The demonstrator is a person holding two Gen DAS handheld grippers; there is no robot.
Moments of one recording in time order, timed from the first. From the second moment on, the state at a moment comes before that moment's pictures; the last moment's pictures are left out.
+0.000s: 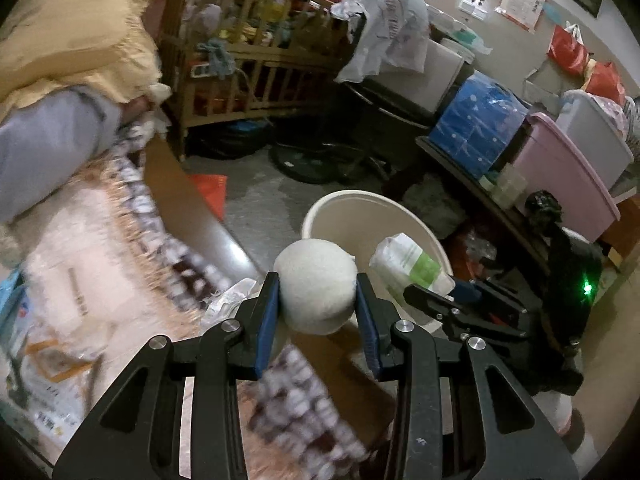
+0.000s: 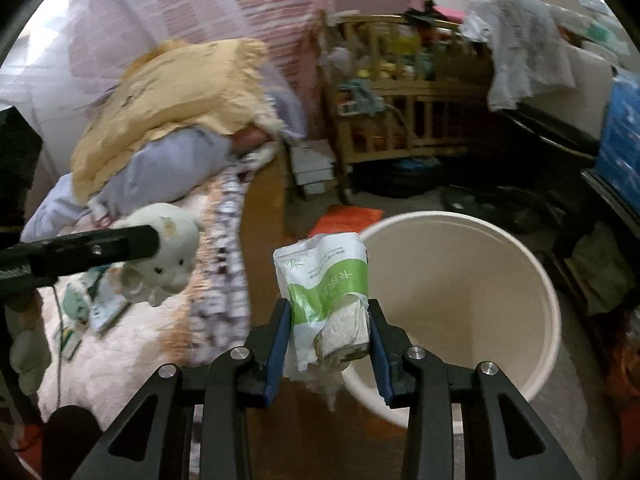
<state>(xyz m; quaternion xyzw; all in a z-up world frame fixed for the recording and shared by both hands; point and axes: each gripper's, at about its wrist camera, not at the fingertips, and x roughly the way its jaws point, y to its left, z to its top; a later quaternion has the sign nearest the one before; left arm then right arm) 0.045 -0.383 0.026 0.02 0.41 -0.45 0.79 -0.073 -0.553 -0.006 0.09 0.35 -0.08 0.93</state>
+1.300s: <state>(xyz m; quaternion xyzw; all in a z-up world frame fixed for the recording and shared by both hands) 0.045 -0.373 0.028 0.07 0.38 -0.37 0.85 -0.064 -0.560 -0.025 0.12 0.35 -0.10 0.92</state>
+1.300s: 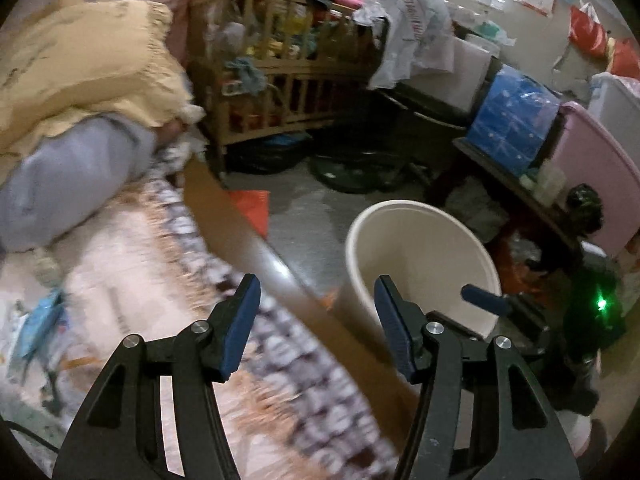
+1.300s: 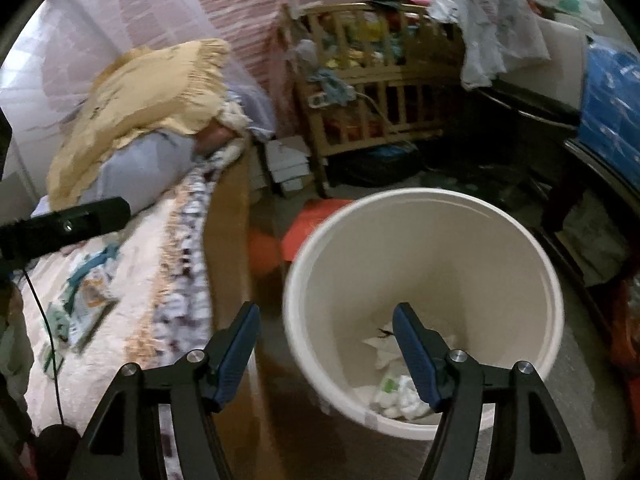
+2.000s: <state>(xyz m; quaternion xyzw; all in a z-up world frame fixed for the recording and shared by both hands) 0.049 -0.205 0.037 0.06 0.37 -0.26 0.89 -0.016 -0.405 -0.017 0.10 0.37 0.05 0.92</state>
